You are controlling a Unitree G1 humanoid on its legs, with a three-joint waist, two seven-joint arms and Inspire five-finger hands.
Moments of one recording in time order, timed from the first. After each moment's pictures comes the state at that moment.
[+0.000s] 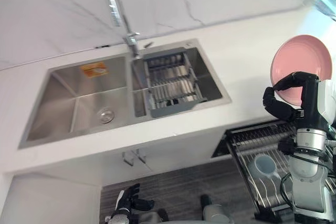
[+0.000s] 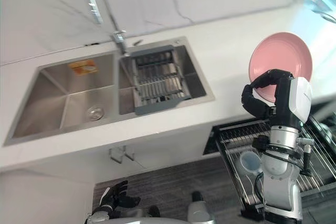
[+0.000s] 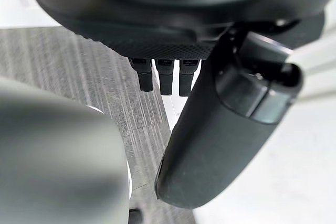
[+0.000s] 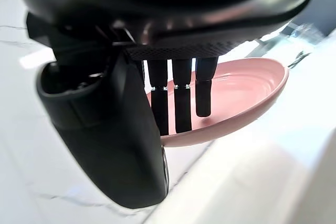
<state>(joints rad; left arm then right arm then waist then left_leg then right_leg) 0.12 0.06 0.00 0.92 0.04 -0.06 0.09 0.10 -0.31 -0.34 -0.28 -0.47 -0.05 -0.23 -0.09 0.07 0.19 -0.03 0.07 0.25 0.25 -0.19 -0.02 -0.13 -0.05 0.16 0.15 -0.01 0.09</state>
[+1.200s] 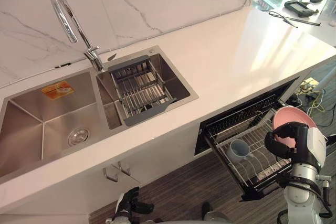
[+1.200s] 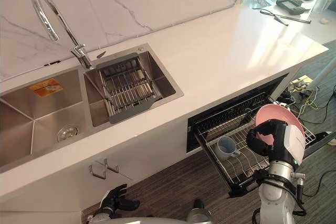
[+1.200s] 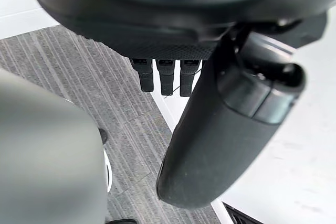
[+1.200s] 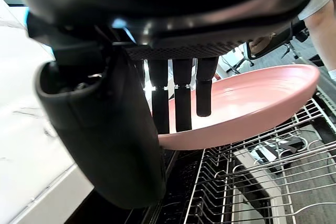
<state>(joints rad) 0.13 0.05 -0.01 0.95 0.06 -0.05 0.12 0.28 -0.25 -0.41 -0.07 -0.50 0.00 -0.25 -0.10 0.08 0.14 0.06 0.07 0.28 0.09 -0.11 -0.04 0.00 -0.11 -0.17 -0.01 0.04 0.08</state>
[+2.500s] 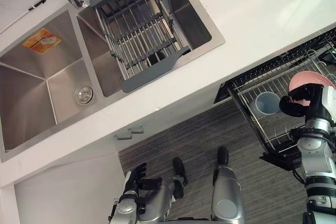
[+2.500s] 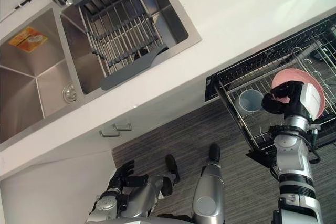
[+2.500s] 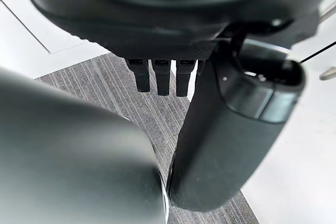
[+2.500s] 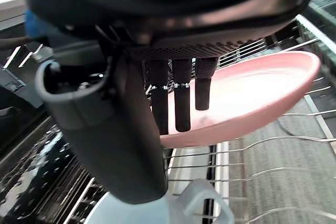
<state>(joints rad) 0.06 0.04 -0.08 0.87 -0.02 -0.12 0.13 -0.23 -0.60 -0.27 0.42 -0.34 0.00 -0.29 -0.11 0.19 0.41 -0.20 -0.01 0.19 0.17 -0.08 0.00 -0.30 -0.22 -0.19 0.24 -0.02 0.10</state>
